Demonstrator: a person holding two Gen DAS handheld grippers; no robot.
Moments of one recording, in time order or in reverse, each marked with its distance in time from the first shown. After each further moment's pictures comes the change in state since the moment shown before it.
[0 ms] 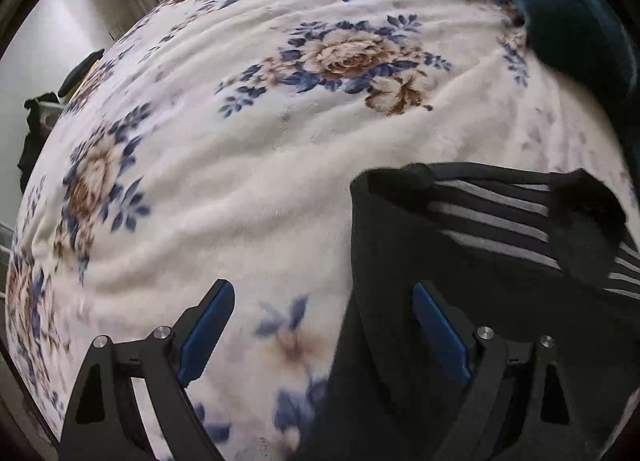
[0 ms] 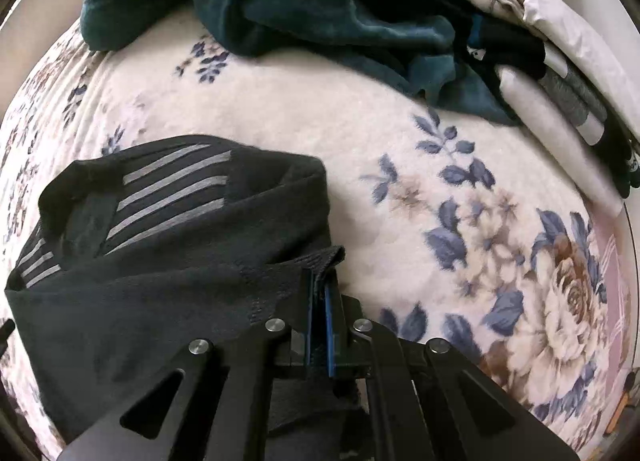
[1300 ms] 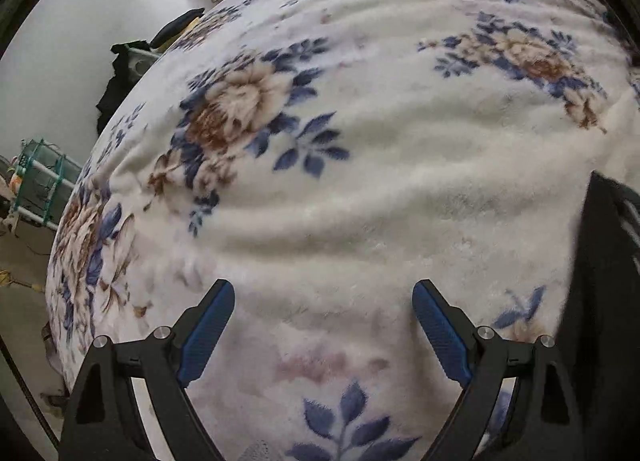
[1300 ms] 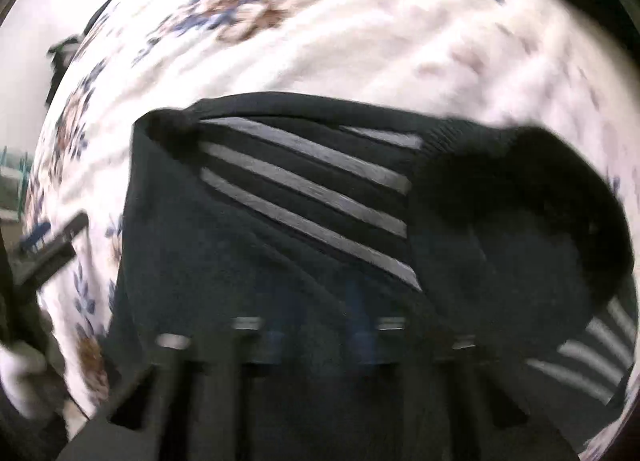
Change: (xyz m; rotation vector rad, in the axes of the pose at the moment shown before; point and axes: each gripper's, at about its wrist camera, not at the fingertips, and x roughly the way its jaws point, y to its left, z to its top) left arm 0.016 0.114 -0.029 -0.211 0.031 0.266; right arm 0.040 0.372 -0.036 -0.798 0.251 0.340
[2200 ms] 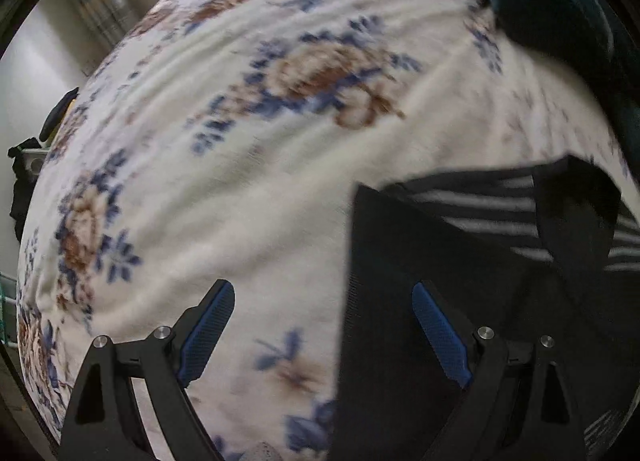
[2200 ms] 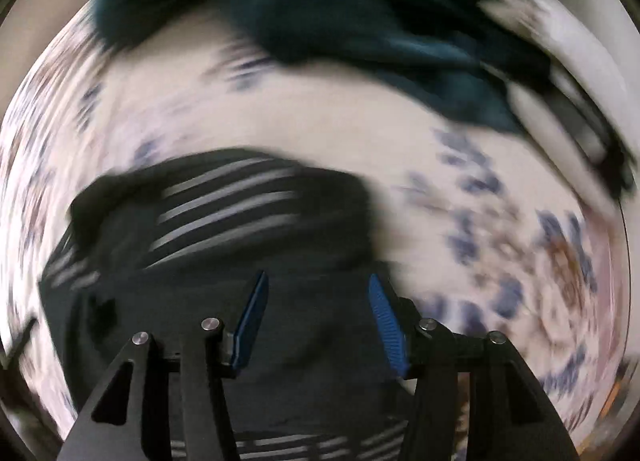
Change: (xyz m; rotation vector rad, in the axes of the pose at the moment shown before) left arm -0.050 -0.131 0.014 0.353 -0.049 -0.286; right arm -0.158 -0.239 -0.216 0.884 -0.167 -0.297
